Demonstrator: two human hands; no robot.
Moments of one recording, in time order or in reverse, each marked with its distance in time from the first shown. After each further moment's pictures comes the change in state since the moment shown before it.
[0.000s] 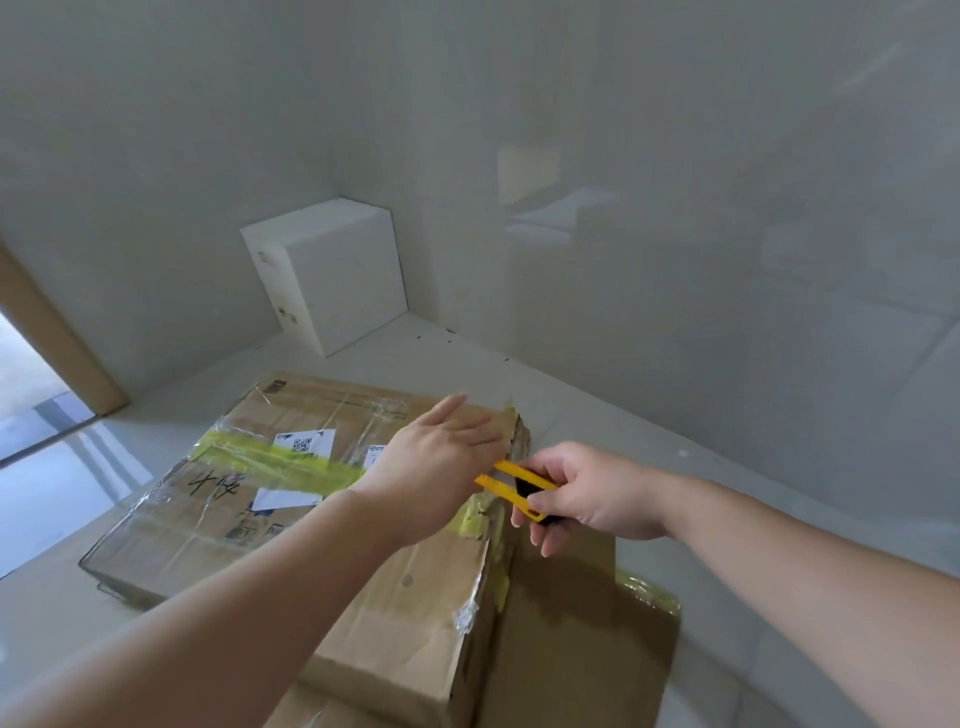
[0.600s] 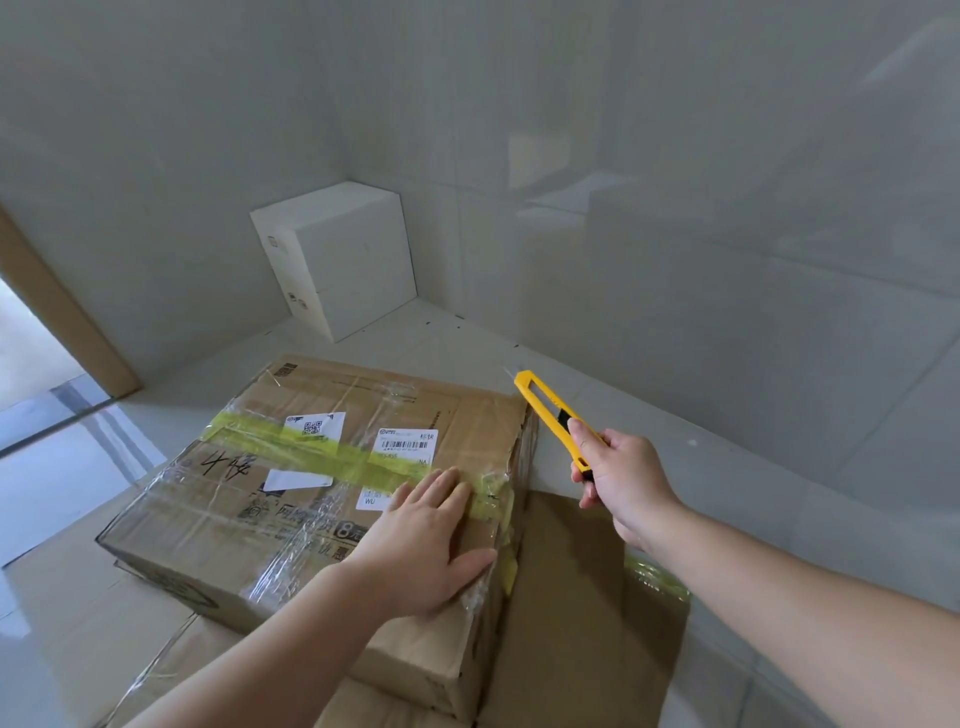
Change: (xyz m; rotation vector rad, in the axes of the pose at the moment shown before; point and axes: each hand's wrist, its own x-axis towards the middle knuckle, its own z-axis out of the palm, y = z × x) left_hand -0.064 0.020 0.062 -0.270 -0.362 -0.416; right_hand 0.031 0.055 0.009 0.374 0.829 0.018
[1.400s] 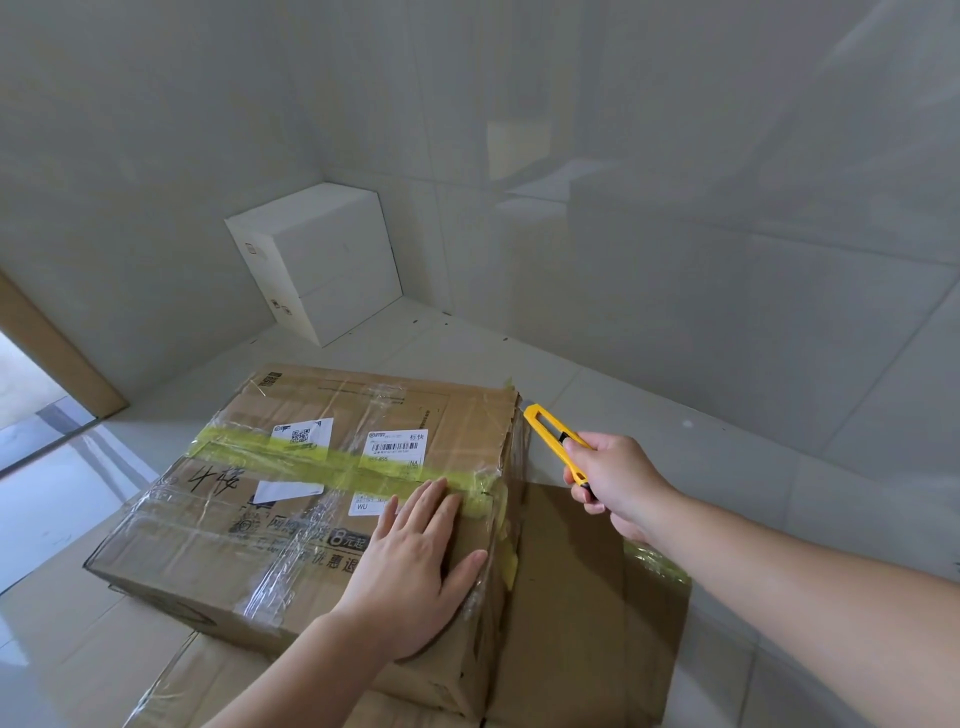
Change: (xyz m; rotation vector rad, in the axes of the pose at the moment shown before) left_hand -0.019 0.005 0.020 -0.055 0.155 -0.016; right_hand 0.006 0.015 -0.004 0.021 -0.115 0.134
